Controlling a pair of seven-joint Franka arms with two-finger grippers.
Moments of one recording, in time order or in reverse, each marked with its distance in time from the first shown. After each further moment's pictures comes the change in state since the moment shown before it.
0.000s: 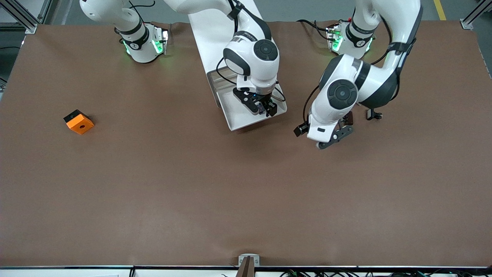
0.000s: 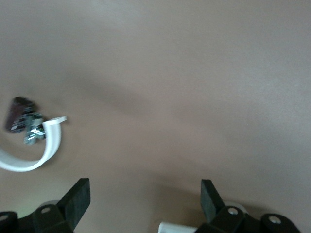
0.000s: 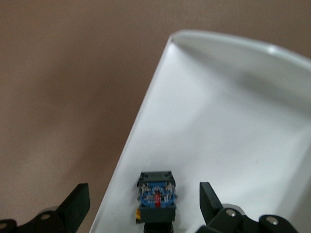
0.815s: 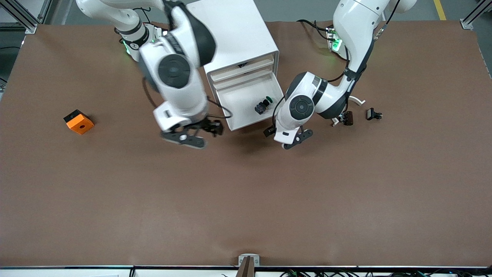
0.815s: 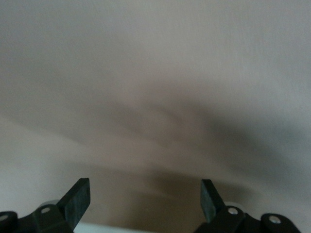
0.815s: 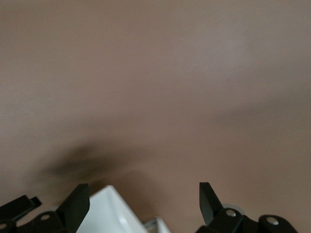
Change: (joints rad) left arm -0.139 0.176 -0.019 0.000 -0.193 0.181 -0.063; right arm -0.409 -0.205 -0.011 0.124 0.006 -0.368 -0.987
